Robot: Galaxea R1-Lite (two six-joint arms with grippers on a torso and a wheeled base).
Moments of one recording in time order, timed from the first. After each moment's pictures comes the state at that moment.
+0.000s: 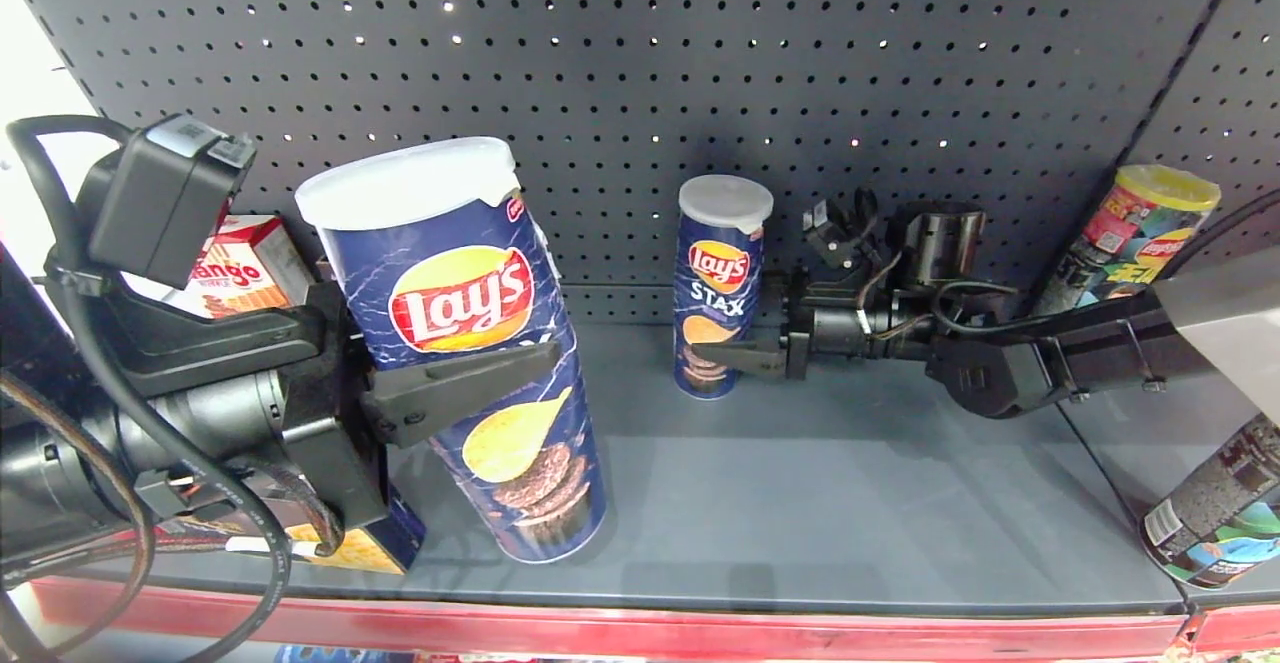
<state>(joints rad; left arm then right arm) -0.45 1.35 -0.63 -0.77 -0.63 -0.04 0.40 2.11 -1.38 -0.65 0.93 -0.24</state>
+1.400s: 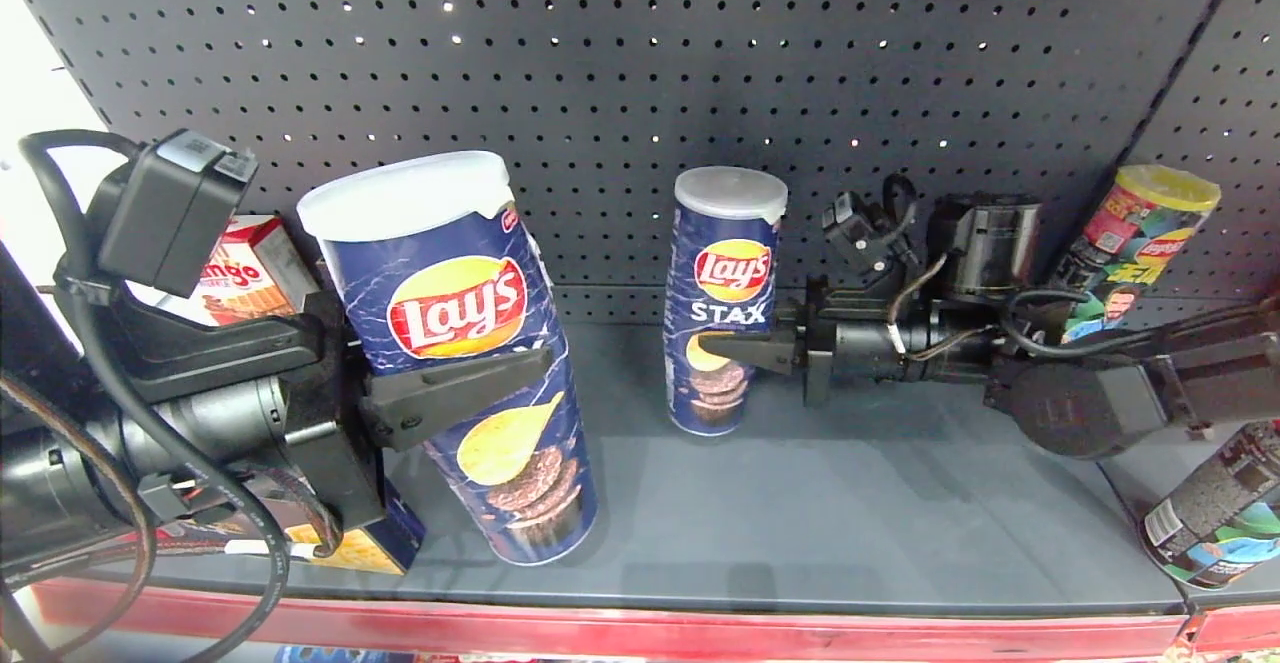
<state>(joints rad) -0.43 1.35 -0.62 -0.77 -0.63 -0.04 0.48 1.90 -1.14 -0.66 0.85 -0.21</state>
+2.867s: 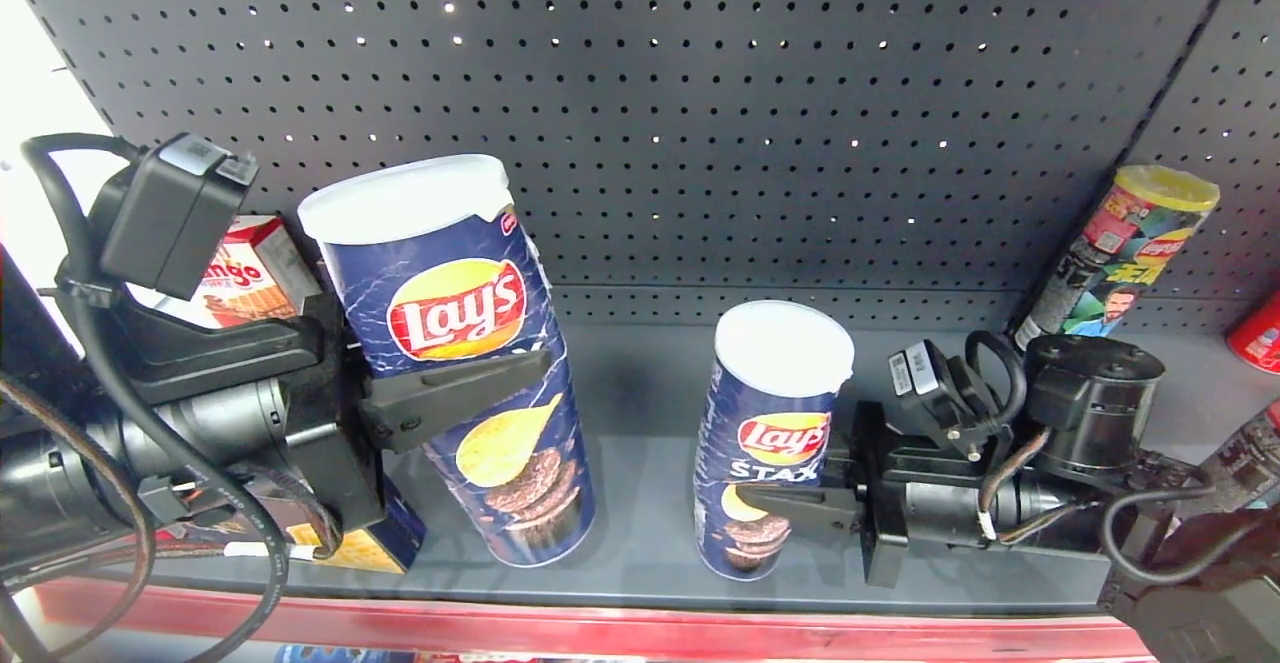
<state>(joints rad) -0.43 1.34 -0.62 -0.76 -0.63 -0.04 0.55 1.77 -0.57 -1.10 0.78 -0.21</state>
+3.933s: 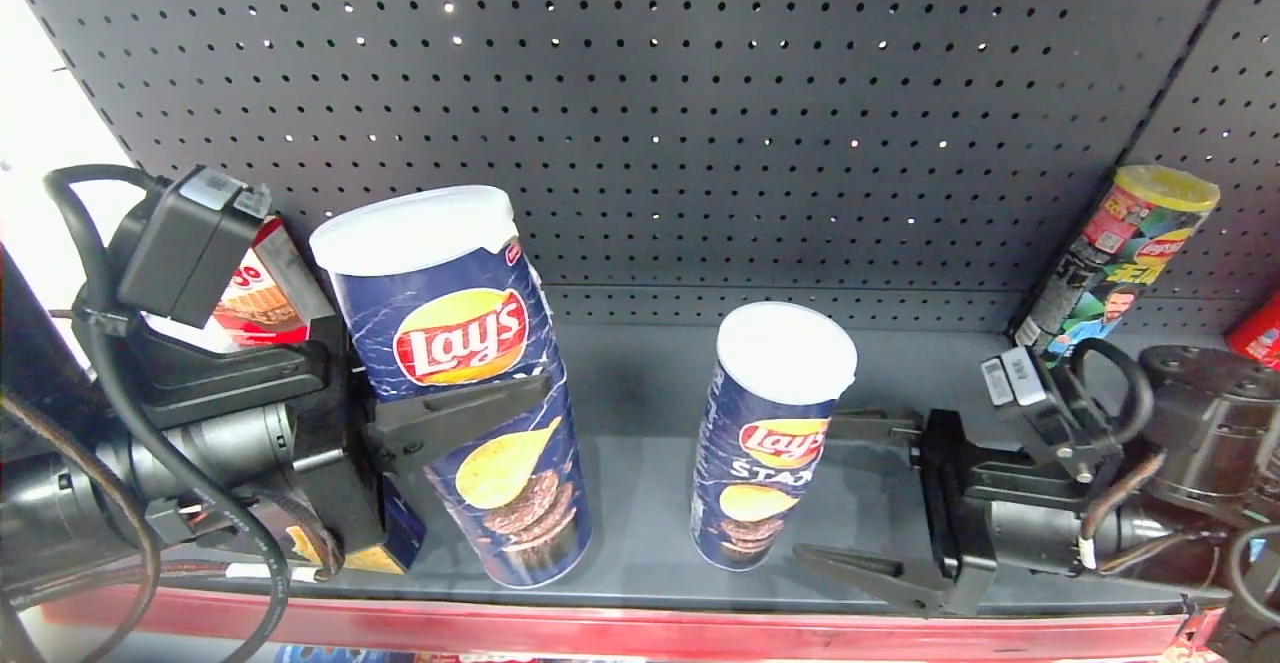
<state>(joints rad) -0.43 1.34 -0.58 -0.77 -0.63 -0.04 0.49 1.61 -0.43 -1.09 0.76 -0.21</state>
